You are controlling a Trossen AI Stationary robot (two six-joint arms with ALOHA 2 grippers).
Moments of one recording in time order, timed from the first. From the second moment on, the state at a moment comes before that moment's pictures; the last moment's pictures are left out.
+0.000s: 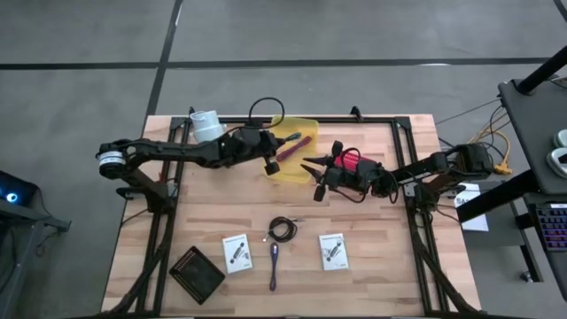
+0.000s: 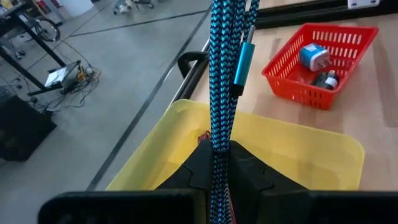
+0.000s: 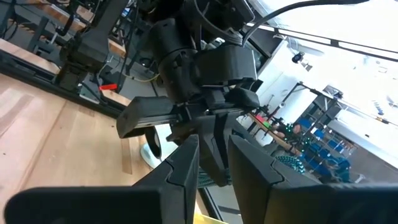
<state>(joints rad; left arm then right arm) 0.28 1.49 0.93 0.18 -0.26 0.24 -0.03 1.51 0.53 1.08 0.31 -0.61</state>
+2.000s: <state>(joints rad) -0.10 1.59 0.89 -0.09 0.03 -0.02 -0.03 1.51 0.54 1.08 0.32 -0.61</state>
